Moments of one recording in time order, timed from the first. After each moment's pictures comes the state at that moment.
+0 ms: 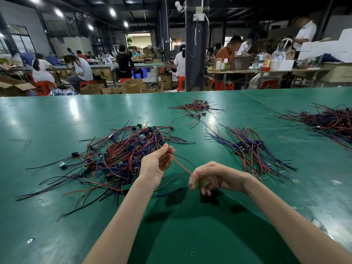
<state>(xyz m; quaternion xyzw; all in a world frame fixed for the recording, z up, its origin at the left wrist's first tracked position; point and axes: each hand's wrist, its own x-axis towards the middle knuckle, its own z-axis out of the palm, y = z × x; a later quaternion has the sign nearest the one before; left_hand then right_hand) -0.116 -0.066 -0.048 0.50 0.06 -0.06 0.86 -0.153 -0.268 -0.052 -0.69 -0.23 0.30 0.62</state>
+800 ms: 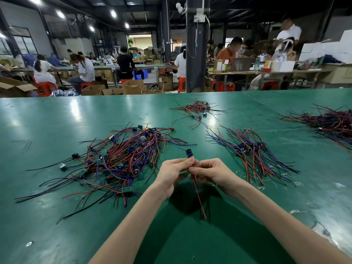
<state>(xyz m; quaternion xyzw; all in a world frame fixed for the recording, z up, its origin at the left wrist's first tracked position) -0.133 -0.096 -0.059 0.59 -0.04 -0.15 0.79 -0.149 -0.249 -0.066 -0.70 -0.10 0.09 0.70</state>
